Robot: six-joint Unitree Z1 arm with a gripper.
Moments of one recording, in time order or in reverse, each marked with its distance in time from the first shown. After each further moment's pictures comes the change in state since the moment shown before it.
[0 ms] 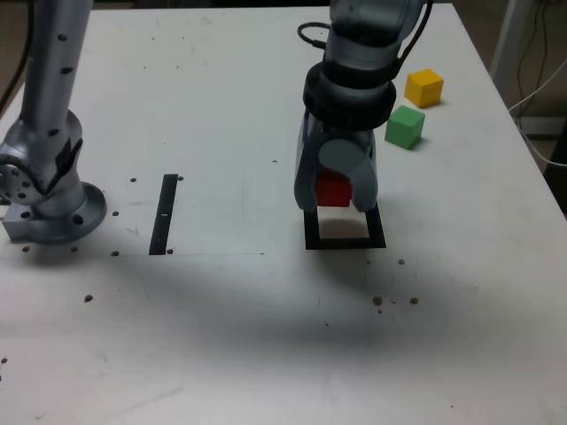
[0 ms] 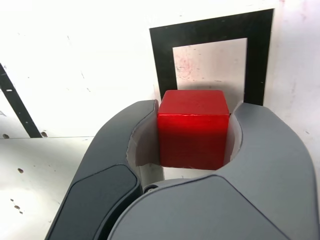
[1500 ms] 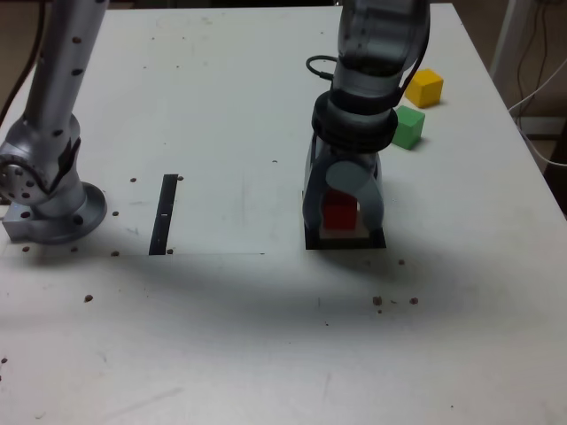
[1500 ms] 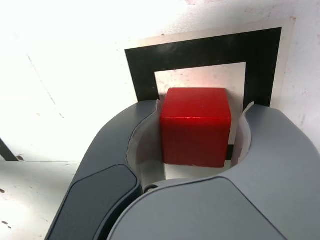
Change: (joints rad) arm 0.064 0.062 0.082 -0.147 -0.044 0.077
